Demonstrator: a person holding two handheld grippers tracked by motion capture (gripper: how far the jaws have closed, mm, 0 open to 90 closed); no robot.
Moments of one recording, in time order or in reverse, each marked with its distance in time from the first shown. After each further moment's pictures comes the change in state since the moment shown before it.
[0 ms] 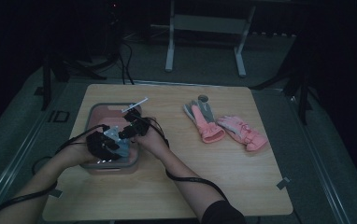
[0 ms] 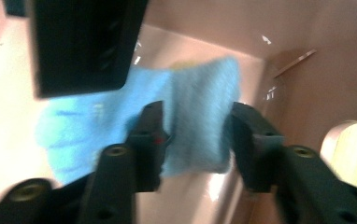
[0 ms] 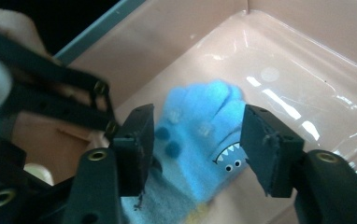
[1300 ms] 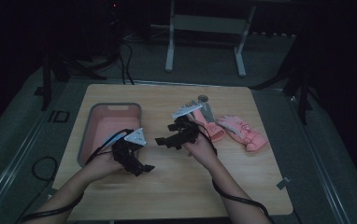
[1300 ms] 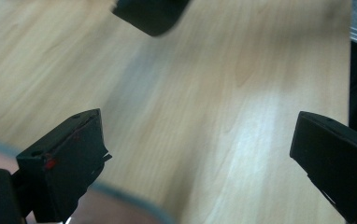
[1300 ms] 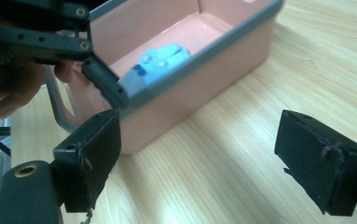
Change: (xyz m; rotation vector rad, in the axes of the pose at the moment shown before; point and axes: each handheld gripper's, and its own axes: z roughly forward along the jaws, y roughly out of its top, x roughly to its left) left arm -0.074 0.080 0.002 -0.284 -0.110 -0.022; right arm -0.036 -0.087 -0.136 -0.150 -0.043 -0.077
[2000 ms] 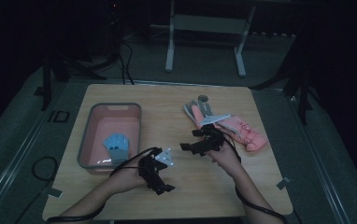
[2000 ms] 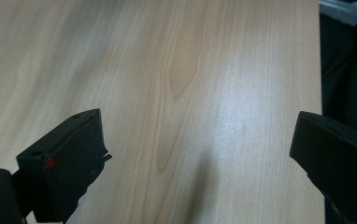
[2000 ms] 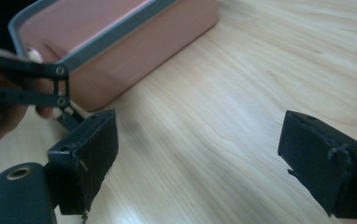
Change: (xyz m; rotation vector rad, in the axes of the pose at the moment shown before) left arm -0.043 0.012 0.072 0.102 -0.079 0.092; right arm -0.032 -0.055 -0.048 -0.021 -0.067 0.051
